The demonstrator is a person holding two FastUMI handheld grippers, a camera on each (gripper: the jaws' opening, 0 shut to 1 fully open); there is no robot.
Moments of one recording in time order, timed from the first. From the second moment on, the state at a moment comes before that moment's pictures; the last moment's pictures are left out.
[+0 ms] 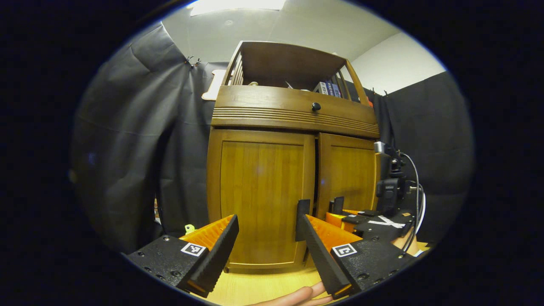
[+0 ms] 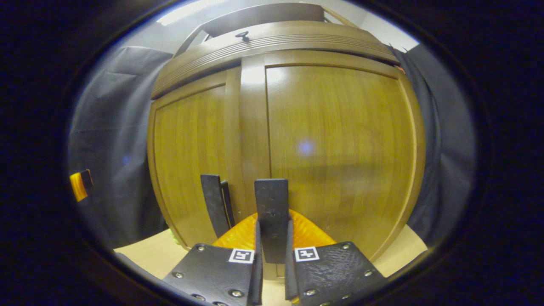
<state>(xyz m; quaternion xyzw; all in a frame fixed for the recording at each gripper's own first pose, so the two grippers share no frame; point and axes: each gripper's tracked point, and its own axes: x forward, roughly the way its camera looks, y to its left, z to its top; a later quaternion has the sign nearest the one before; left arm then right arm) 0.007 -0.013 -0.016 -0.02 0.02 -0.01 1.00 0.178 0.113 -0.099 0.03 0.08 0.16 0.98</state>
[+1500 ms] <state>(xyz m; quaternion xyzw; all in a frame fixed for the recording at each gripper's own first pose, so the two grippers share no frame) 0.027 -0.004 -0.032 -0.01 0.04 0.02 1.00 0.040 -0.043 -0.081 0.05 0.09 0.14 0.99</state>
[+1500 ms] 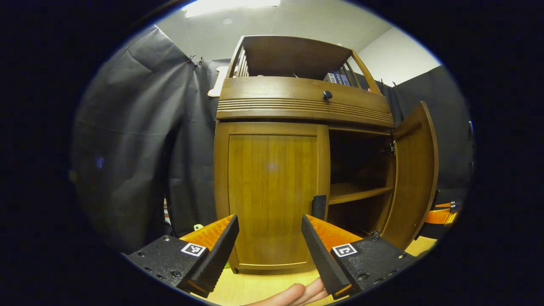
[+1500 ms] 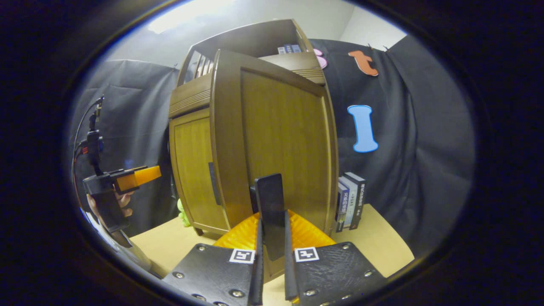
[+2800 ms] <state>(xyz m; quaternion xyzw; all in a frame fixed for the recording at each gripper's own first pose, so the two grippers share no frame) 0.036 -0.027 -0.048 -0.01 0.06 -0.01 1.00 0.034 -0.192 -0.062 0.08 0.04 0.00 1.00</state>
